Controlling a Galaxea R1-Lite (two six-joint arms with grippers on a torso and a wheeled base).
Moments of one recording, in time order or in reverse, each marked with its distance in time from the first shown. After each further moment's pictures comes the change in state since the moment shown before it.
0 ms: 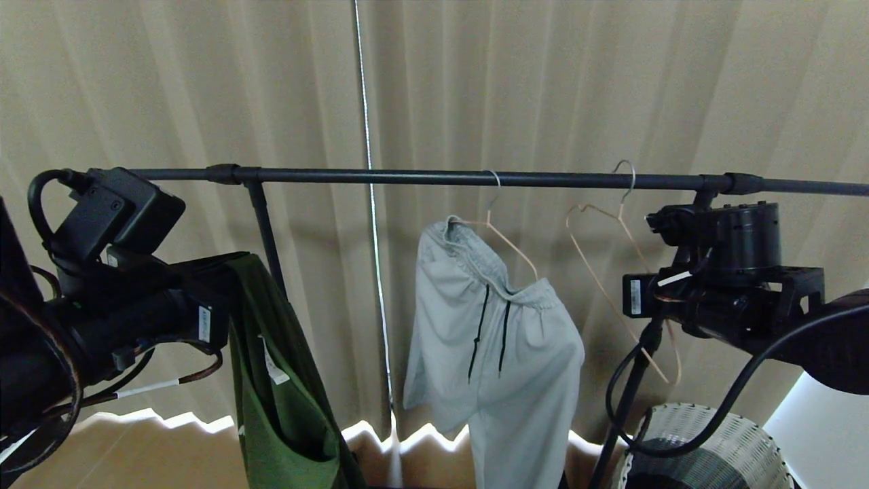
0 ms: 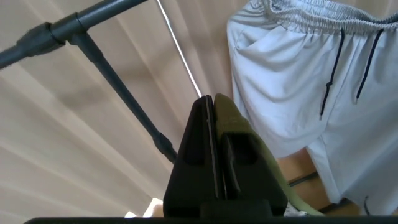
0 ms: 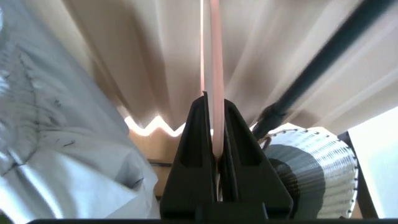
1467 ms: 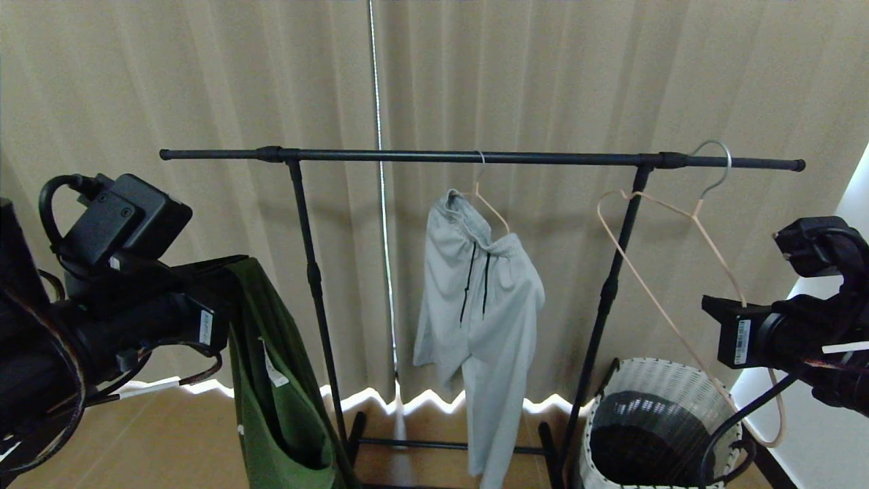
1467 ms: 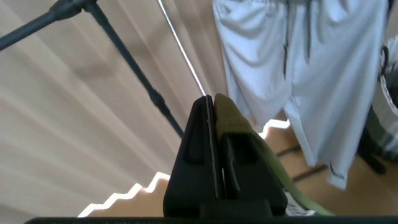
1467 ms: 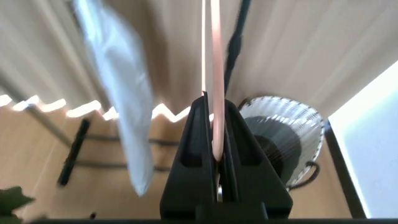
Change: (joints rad) left arm 0.009 0.007 0.007 0.001 0.005 0.037; right arm 0.051 -0.406 0.291 0.001 0.011 -0.039
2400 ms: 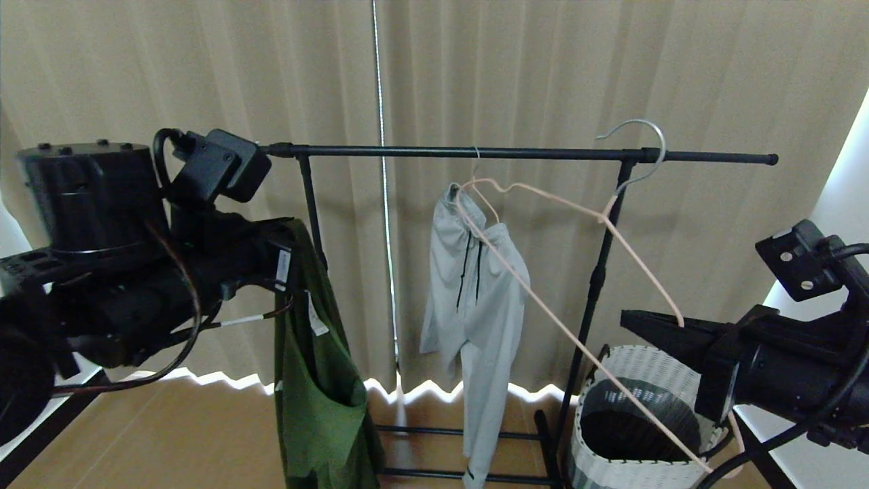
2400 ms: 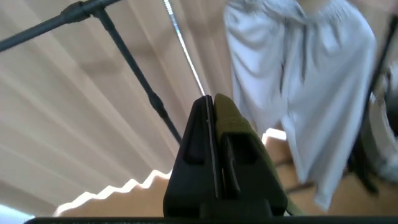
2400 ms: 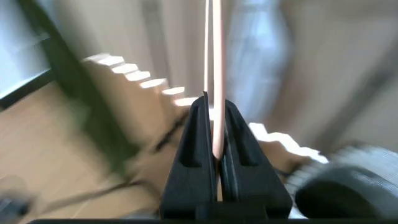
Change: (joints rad) left arm -0.116 0.221 -0.245 0.003 0.210 -0.089; right arm 0.196 -0.040 0.044 -0.118 0.384 0.006
